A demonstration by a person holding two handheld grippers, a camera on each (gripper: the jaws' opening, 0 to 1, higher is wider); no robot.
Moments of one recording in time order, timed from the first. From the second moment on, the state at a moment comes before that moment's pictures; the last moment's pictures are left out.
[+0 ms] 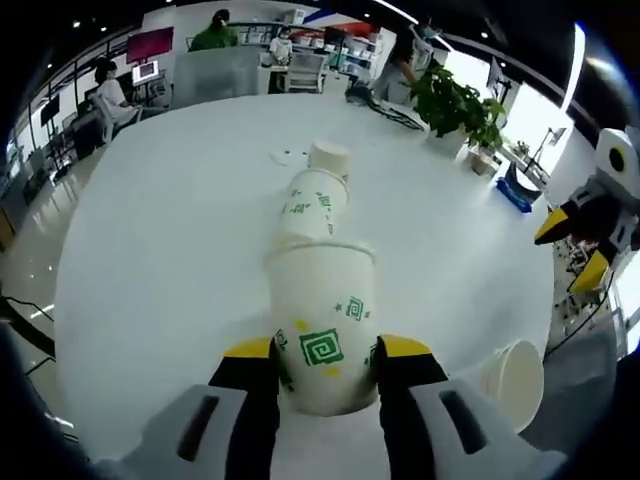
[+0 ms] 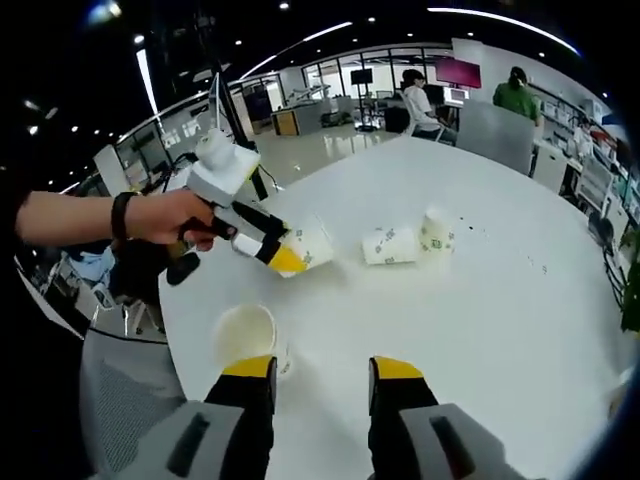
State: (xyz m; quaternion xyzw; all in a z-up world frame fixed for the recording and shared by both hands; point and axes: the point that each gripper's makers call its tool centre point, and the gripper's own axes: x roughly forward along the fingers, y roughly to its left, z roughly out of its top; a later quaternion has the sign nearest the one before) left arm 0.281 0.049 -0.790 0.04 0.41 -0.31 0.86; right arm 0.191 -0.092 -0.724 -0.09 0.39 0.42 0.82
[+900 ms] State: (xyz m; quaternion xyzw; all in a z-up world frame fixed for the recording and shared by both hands) left arm 0.251 -0.008 -0.758 0.12 0.30 -0.46 0.83; right arm 0.235 -0.014 -0.706 -0.07 0.38 0.51 0.77
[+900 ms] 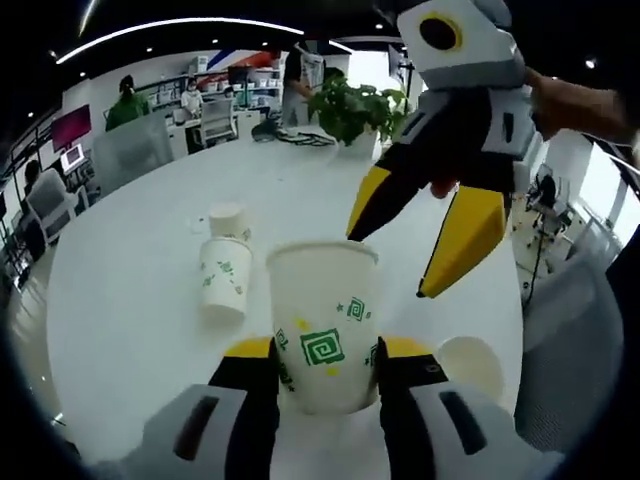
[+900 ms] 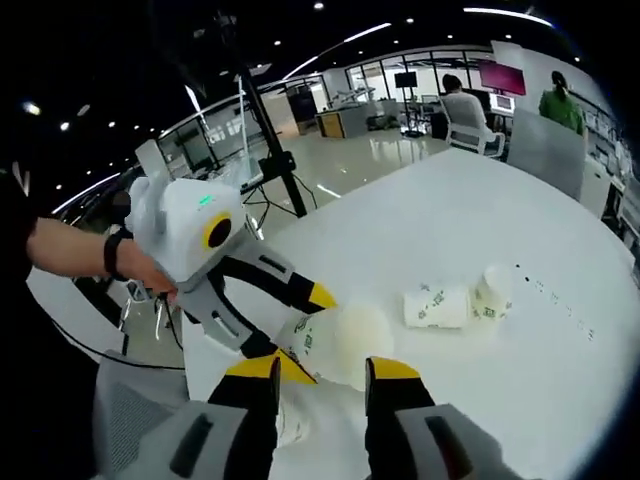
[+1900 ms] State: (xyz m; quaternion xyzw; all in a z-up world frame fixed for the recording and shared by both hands) left arm 0.239 -0.015 -0.748 0.15 0.26 -0.51 0.81; right arm 0.211 0.010 -0.708 -0.06 0.40 0.55 0.73
